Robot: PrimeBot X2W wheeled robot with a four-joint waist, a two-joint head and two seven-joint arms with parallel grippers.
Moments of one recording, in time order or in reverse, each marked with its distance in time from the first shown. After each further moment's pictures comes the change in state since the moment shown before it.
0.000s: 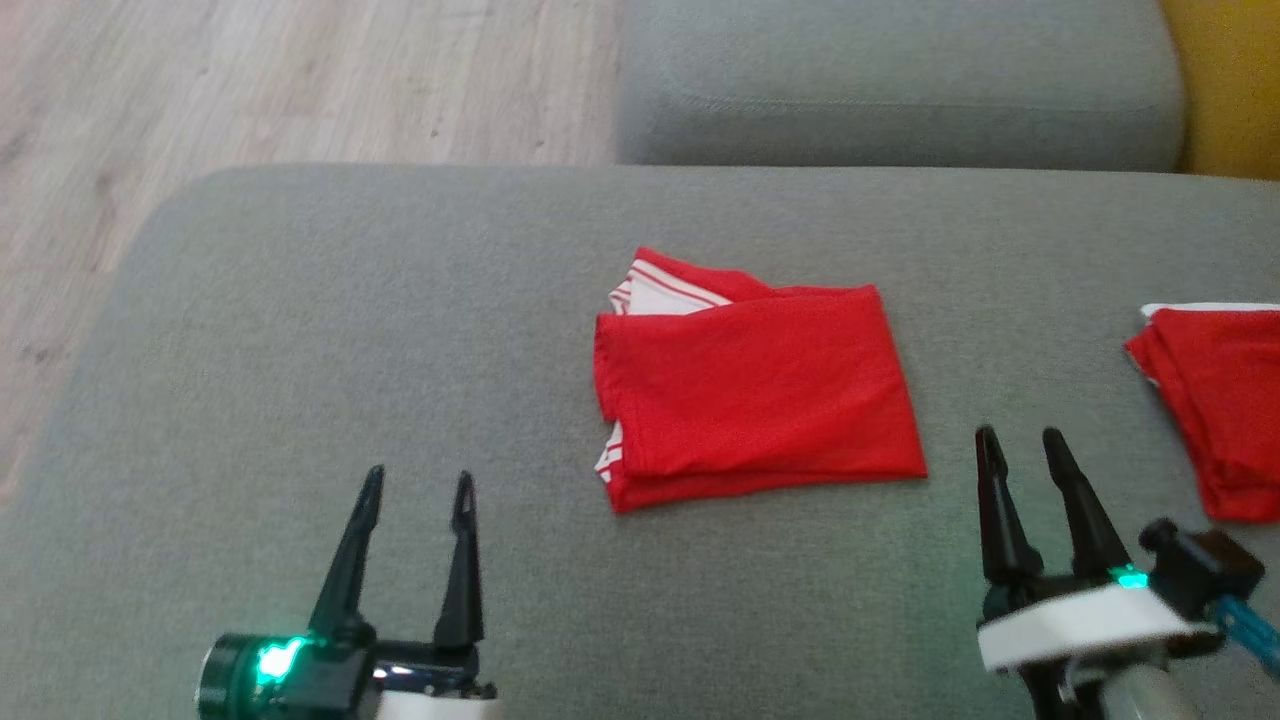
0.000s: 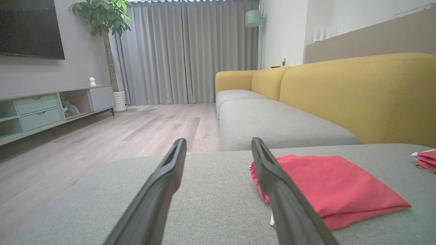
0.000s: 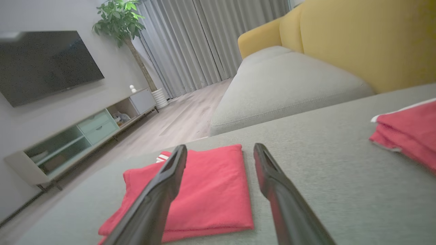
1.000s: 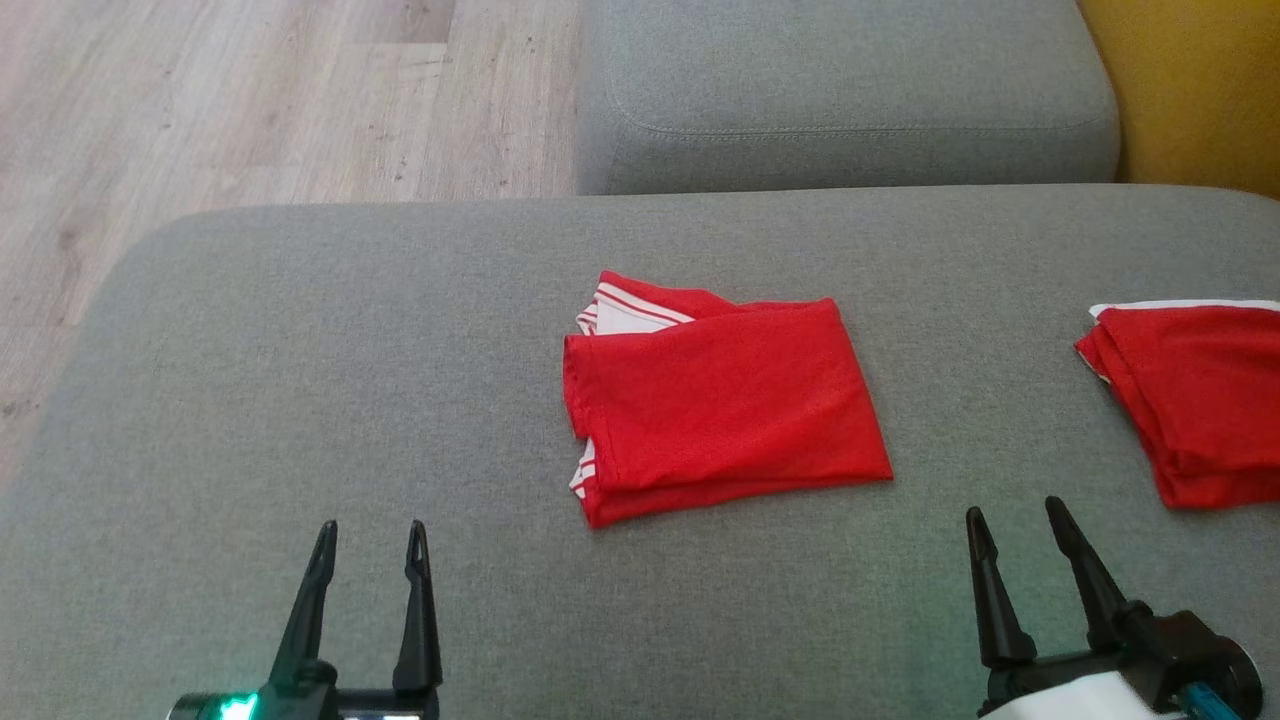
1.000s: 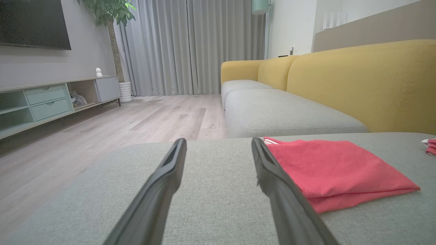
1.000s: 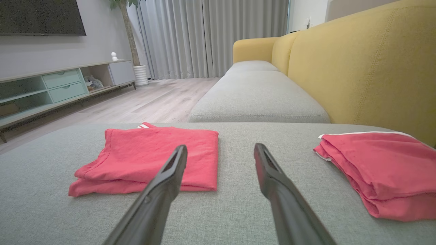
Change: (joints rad) left arm 0.079 -0.013 0.096 0.028 0.015 -0.028 0.000; right arm 0.181 0.067 -0.089 -0.137 -0.363 0.000 0.000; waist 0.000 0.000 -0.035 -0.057
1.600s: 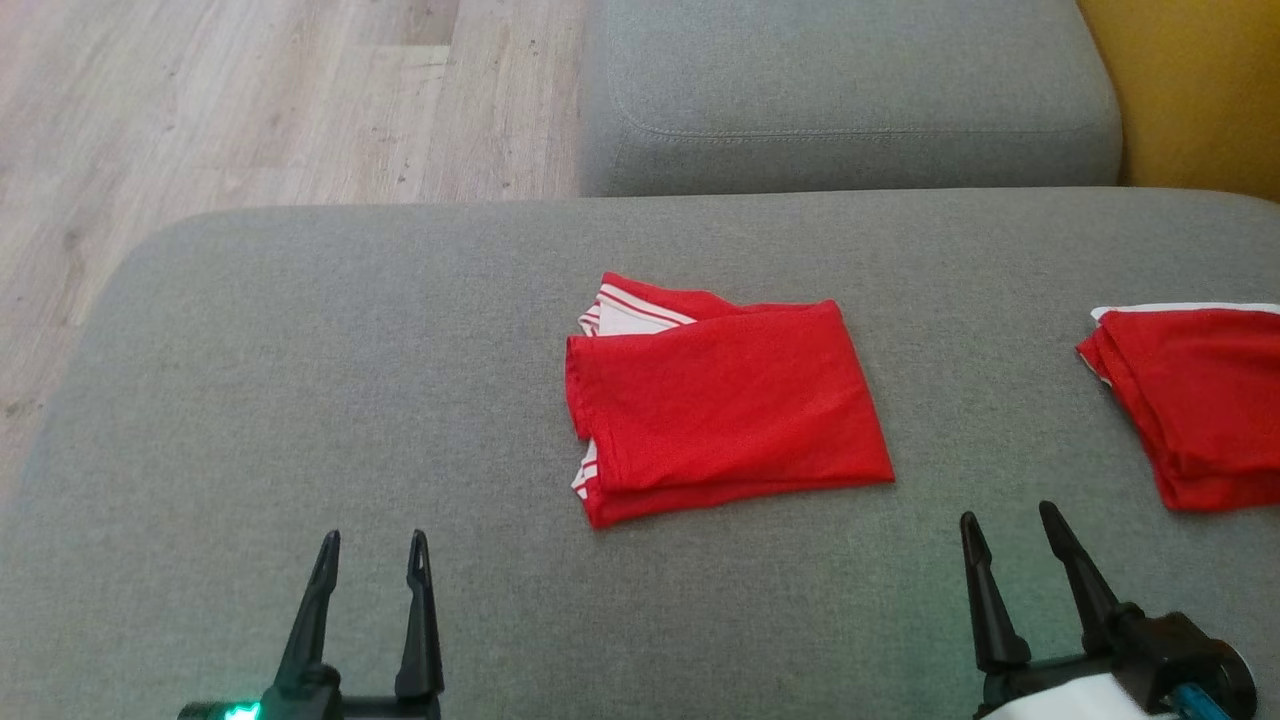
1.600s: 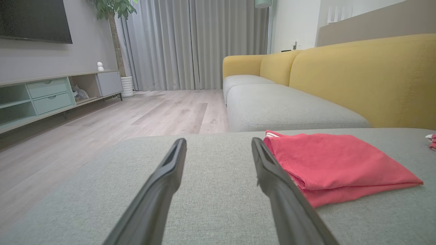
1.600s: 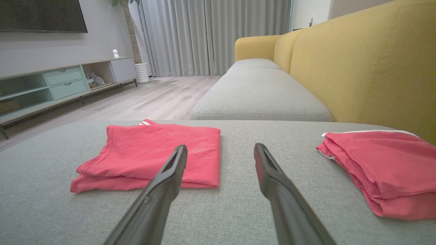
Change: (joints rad) left arm 0.000 -0.007 0.005 0.030 -0.002 0.000 0.000; right arm -0.002 0.002 0.005 0.014 -0.009 0.000 0.000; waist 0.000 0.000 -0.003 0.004
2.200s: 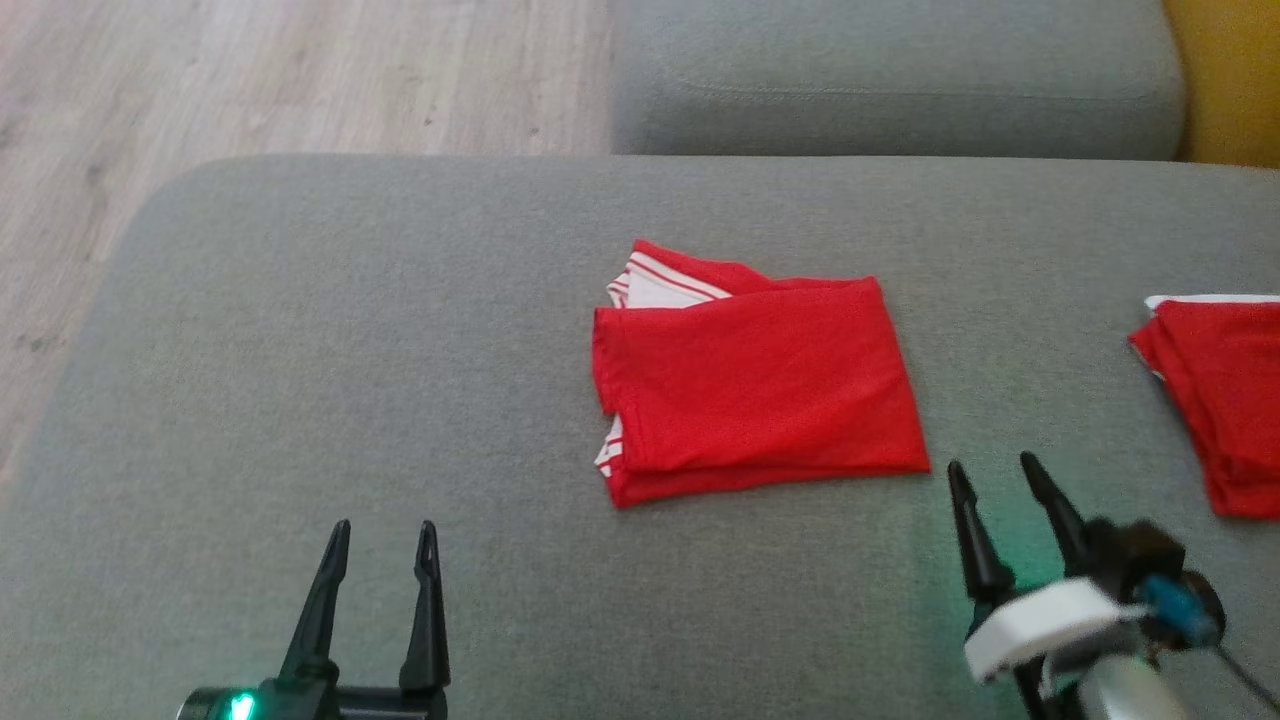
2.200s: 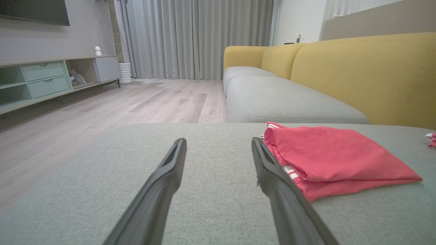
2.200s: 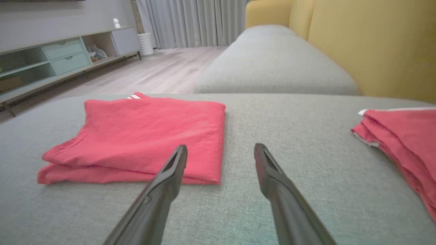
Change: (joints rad) left arm -0.005 -0.002 -0.002 -0.010 -0.027 -0.044 0.000; right arm -0.191 -0.050 0.047 0.252 0.038 0.000 0.000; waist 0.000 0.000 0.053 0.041
